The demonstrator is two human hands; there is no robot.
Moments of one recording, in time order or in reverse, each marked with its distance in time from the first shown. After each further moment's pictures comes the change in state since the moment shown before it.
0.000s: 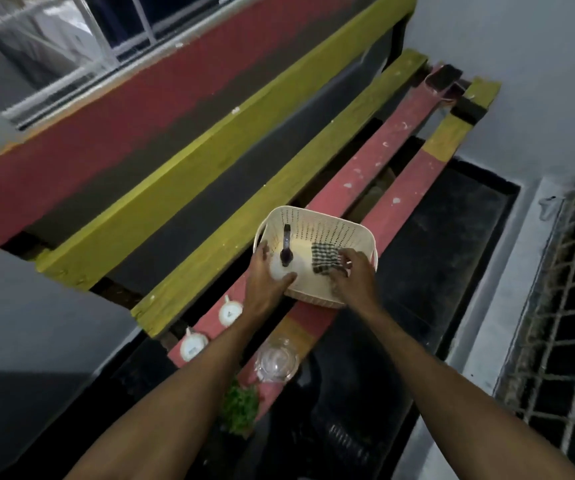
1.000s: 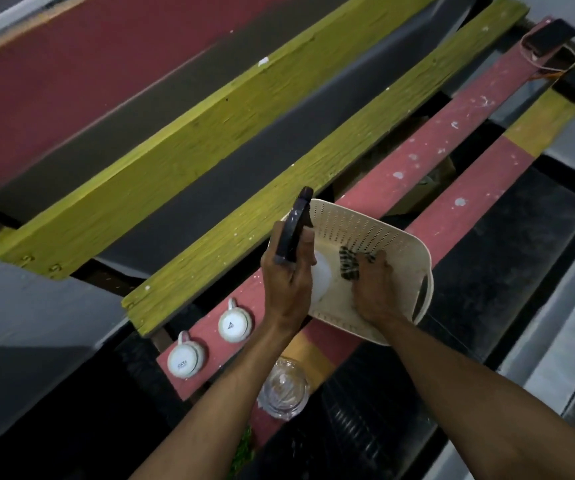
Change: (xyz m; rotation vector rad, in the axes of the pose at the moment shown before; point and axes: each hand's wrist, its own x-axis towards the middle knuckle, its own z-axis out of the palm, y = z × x) left_hand 0.049 0.019 0.038 -0.391 0.325 0.438; right_hand 0.112 0.101 0.095 -0.480 -0.174 -0.062
